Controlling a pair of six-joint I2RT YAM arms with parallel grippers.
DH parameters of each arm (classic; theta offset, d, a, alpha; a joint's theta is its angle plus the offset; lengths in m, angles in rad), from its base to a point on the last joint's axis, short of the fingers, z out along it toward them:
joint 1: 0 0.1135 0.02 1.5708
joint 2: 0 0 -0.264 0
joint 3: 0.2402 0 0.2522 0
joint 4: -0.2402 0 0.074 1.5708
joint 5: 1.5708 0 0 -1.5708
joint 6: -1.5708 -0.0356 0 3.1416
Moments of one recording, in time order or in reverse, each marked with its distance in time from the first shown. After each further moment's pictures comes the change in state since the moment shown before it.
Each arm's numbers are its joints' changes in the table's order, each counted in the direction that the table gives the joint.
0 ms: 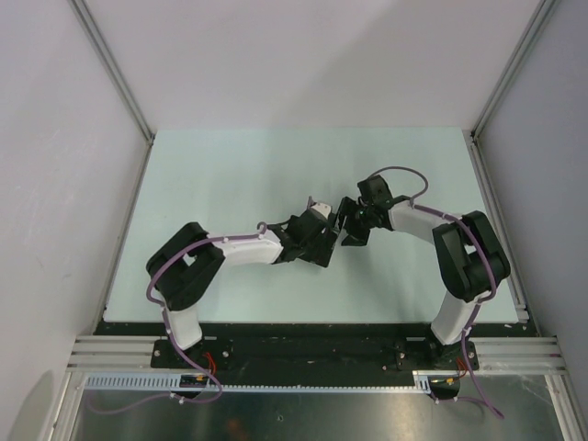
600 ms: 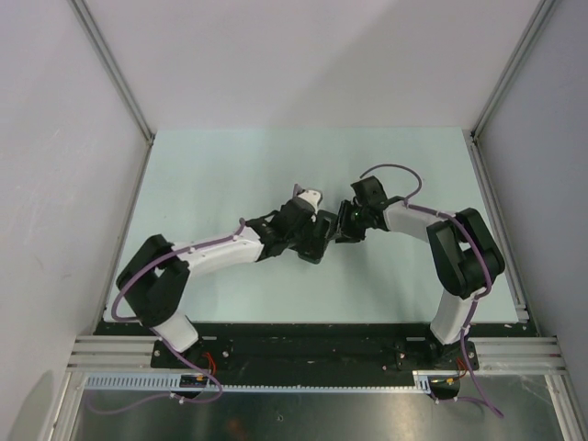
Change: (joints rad) left arm 0.031 0.181 -0.017 -0.063 0.049 0.005; right arm 0.035 -0.042 0.011 0.043 0.045 0.088
